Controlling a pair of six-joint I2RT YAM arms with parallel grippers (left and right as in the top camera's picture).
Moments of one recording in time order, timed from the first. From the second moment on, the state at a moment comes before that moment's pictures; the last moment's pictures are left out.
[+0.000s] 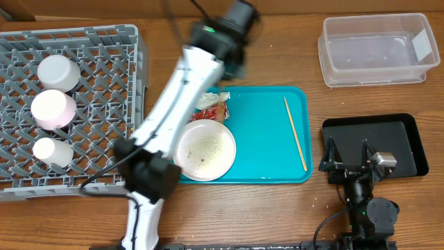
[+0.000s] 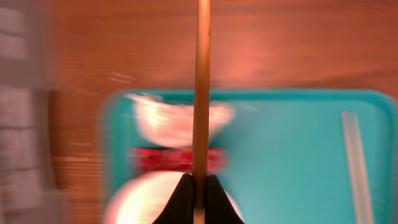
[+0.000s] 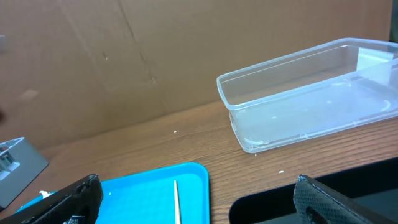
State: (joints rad) left arm -0.47 2.14 2.34 -1.43 -0.22 -0.43; right arm -0.01 0.01 0.02 -0.04 -0.03 0.30
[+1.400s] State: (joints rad) left arm 0.04 2.13 2.05 -1.24 -0.19 0.01; right arm -0.01 0.01 0.02 -0.04 -0.03 0.30
